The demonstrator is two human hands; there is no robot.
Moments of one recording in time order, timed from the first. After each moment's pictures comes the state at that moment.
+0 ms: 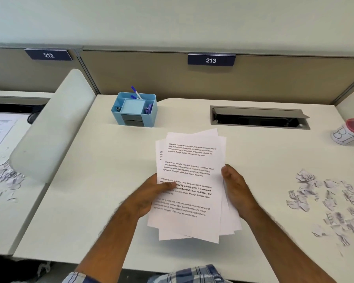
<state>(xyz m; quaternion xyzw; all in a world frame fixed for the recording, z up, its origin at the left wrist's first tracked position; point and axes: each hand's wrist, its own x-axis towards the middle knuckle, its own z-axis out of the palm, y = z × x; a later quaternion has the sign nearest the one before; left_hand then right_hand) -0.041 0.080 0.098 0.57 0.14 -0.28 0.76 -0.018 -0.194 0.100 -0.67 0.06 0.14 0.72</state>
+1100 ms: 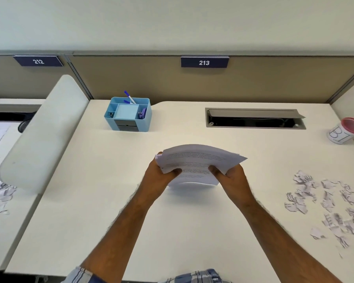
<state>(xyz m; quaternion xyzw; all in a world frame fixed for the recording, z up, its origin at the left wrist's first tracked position) 0.011 0.049 0.113 0.77 0.08 -0.06 0.63 0.022 -0.198 0.099 -0.75 0.01 0.04 0.66</state>
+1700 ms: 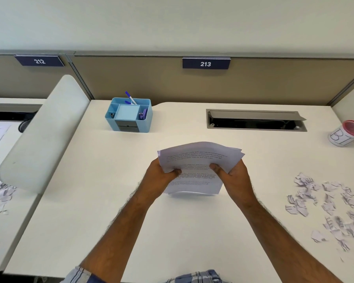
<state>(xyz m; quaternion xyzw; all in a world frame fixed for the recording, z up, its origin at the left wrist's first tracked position) 0.017 0.048 0.120 0.78 0.09 -0.09 0.61 0.028 -0.196 0.105 -0.75 0.02 0.00 0.67</state>
